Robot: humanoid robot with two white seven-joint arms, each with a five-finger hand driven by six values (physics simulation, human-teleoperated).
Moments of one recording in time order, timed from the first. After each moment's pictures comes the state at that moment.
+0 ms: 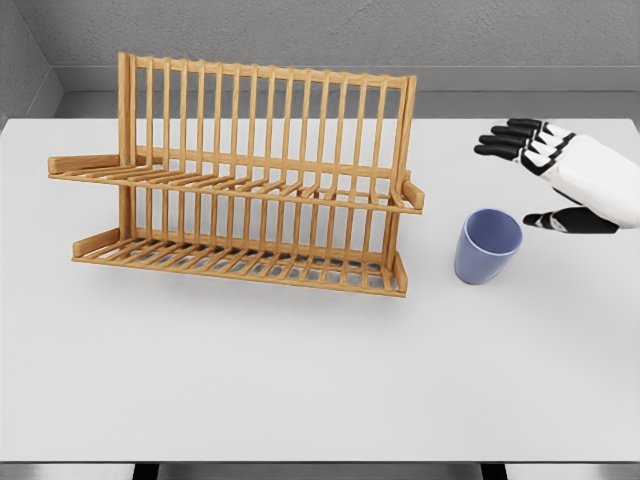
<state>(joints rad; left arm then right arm) -0.01 0.00 -0.14 -0.09 -0.02 0.06 -0.13 -0.25 -1.06 0.35 -1.72 0.25 -0.61 0.00</state>
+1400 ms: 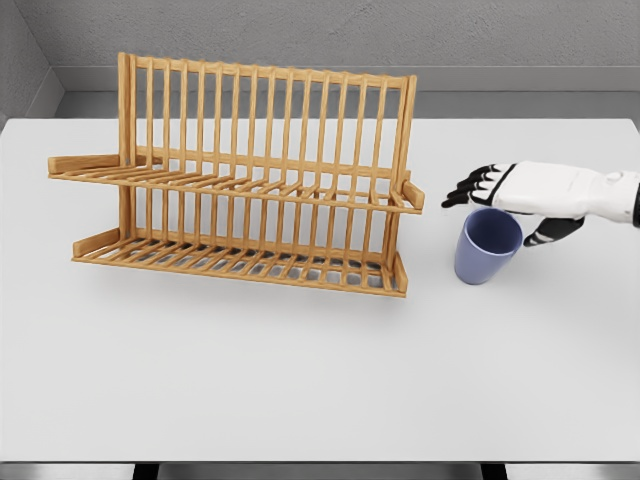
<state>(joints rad) -0.01 0.00 -0.14 -0.09 -0.02 0.06 -0.13 -0.63 -0.95 0.61 -1.53 0.25 -0.61 0.61</state>
